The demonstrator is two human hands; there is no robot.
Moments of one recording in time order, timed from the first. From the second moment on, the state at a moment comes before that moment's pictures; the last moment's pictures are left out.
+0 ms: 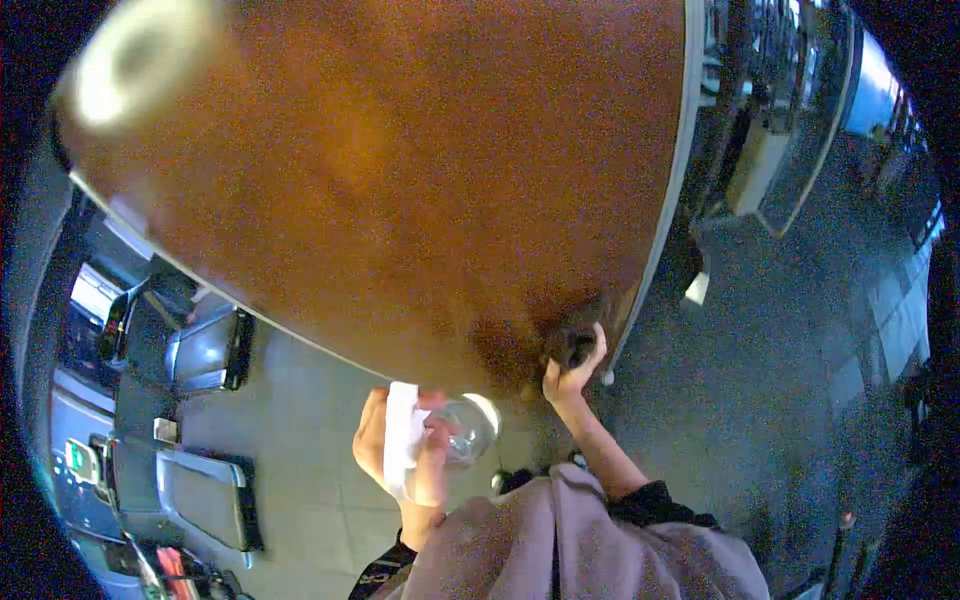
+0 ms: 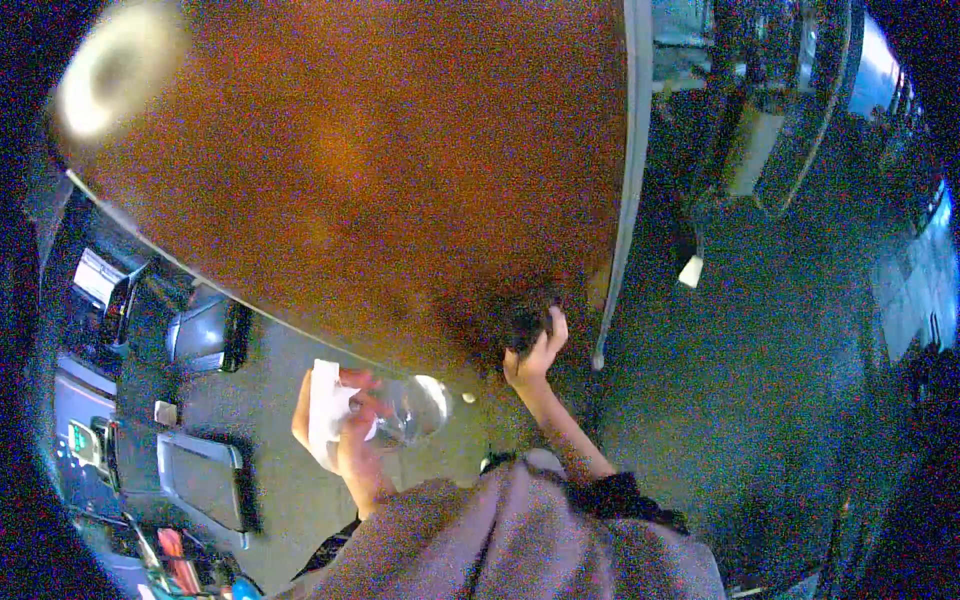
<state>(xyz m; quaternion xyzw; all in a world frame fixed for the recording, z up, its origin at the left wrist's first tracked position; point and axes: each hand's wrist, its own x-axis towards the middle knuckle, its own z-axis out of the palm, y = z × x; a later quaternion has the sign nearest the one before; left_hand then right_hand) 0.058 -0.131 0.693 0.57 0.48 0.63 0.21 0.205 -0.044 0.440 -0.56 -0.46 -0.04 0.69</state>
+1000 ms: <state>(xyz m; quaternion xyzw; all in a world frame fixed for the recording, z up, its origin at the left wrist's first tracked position) 0.060 -0.113 0.732 0.52 0.45 0.64 0.35 0.215 -0.031 0.764 -0.39 -0.60 -0.30 0.63</state>
